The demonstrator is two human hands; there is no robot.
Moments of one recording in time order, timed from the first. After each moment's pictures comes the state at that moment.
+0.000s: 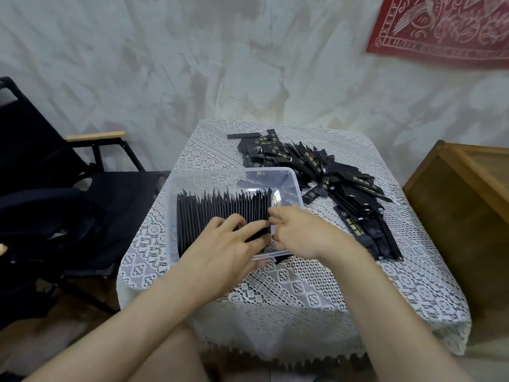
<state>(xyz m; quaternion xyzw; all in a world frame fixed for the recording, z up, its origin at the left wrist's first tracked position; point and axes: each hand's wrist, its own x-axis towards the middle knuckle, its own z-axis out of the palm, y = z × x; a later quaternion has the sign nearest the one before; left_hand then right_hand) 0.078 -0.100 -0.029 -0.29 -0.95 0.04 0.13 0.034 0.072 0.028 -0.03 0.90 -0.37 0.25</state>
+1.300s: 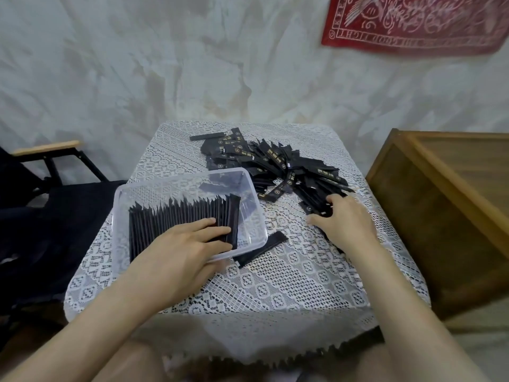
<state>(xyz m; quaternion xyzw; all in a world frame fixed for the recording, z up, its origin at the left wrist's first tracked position) 0.067 -0.098 -0.020 -0.29 -0.96 -0.02 0.05 -0.002 0.211 -0.019 0.12 0.98 -0.15 -0.01</state>
